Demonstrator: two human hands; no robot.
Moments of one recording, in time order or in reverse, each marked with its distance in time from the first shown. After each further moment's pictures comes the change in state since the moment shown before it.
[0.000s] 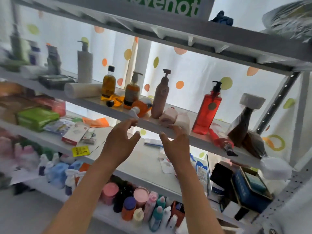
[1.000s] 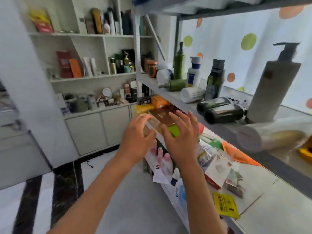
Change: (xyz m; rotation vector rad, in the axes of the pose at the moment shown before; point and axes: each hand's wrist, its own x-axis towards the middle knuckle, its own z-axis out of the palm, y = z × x) left_hand 0.141 -0.286 -0.349 0.618 0.345 -0.331; right_hand 0.033 -0.307 0.490 0.468 -0.377 -0.464
